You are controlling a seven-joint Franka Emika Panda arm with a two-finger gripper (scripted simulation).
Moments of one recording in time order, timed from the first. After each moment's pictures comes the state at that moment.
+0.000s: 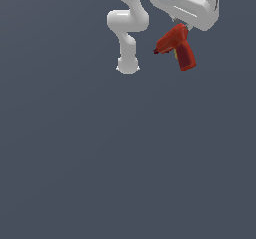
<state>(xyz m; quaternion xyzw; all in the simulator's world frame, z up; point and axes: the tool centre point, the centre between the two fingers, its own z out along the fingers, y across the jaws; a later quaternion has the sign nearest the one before) -0.147 0.164 0.466 -0.82 0.44 0.33 0.12</state>
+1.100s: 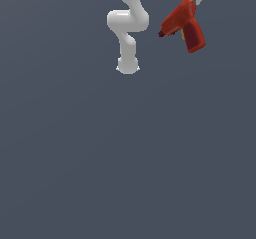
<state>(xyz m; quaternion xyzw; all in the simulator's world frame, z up) -0.157 0.167 0.524 -0.82 0.44 0.33 0.12</state>
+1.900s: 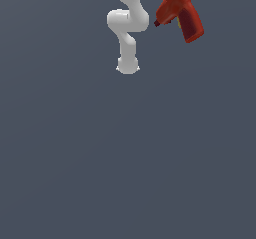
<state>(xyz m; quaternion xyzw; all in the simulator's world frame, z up) -0.135 0.132 0.562 -0.82 0.44 0.33 0.12</state>
